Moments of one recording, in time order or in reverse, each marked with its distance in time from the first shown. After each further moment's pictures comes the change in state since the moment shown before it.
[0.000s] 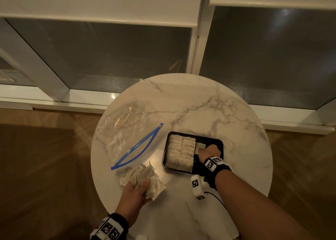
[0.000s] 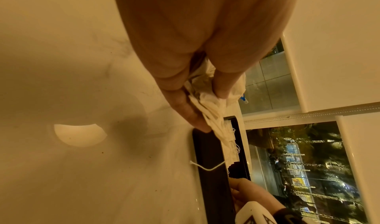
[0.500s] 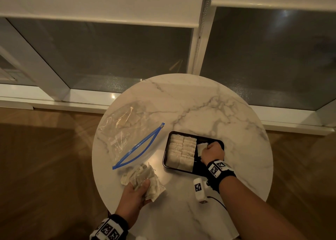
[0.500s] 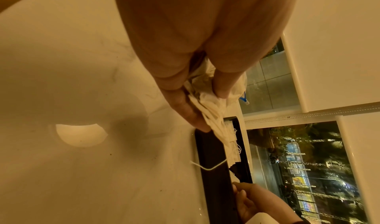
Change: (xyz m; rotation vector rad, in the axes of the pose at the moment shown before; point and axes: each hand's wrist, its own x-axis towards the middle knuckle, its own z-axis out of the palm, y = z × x) left_hand -0.004 0.001 -0.005 0.013 0.013 -0.020; right_hand -0.010 0.003 0.000 0.111 0.219 -0.090
